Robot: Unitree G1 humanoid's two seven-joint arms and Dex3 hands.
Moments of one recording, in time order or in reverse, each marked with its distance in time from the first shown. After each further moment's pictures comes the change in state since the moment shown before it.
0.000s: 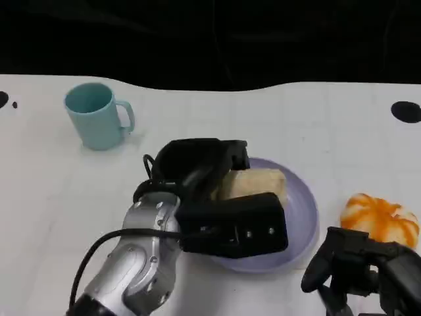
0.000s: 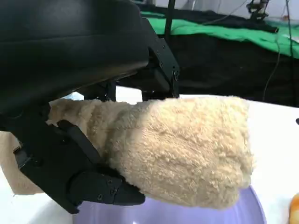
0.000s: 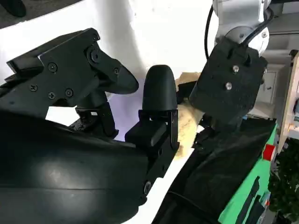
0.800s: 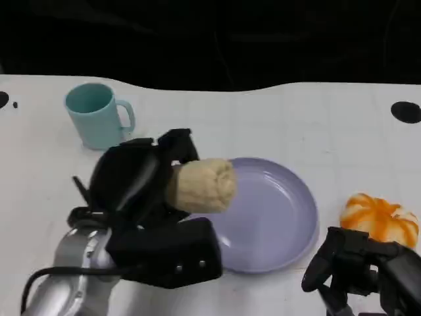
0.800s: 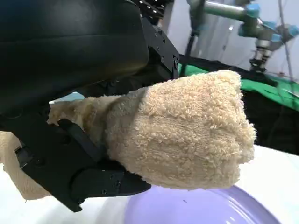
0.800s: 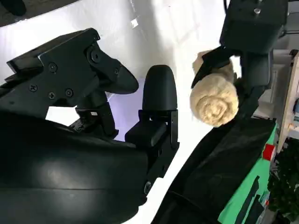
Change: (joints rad) left arm 0.189 0.173 0.139 -0.152 -0.063 -0.230 0.210; right arm -0.002 0.000 -0.001 0.017 -0.003 -0.016 -0.001
